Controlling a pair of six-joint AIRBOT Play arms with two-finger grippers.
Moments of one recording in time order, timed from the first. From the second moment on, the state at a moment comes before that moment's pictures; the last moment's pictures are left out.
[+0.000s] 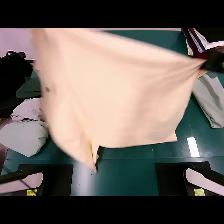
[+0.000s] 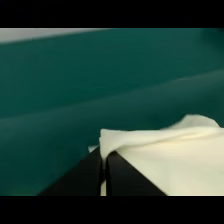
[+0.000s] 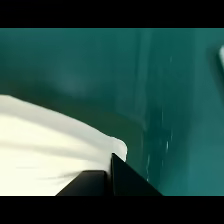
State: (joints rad) left arm 0.00 -1.35 1.88 1.12 -1.07 -1.33; right arm -0.15 -1.19 1.58 -1.37 1.47 1.58
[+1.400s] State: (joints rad) left arm 0.15 -1.19 0.70 0.99 -1.00 -1.40; right arm -0.12 -1.11 1.23 -1.22 1.32 1.50
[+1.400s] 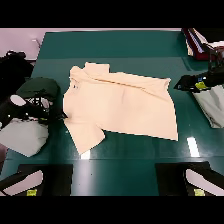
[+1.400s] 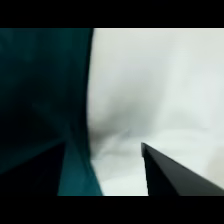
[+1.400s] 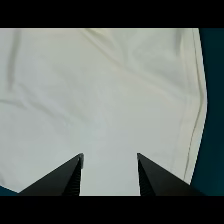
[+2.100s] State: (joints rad) left arm 0.05 -1.12 0.76 0.94 -1.03 -1.32; right arm -0.58 -1.09 0.67 -1.24 1.47 1.46
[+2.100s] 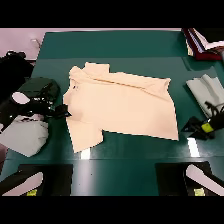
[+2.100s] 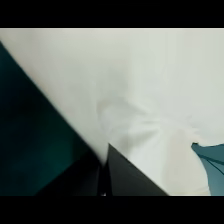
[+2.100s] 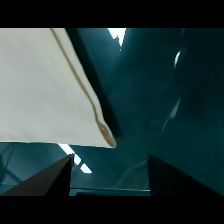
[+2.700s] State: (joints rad) left arm 0.05 -1.08 0.77 0.94 -1.06 -1.32; right arm -0.42 -1.09 0.54 -1.07 1.22 1.41
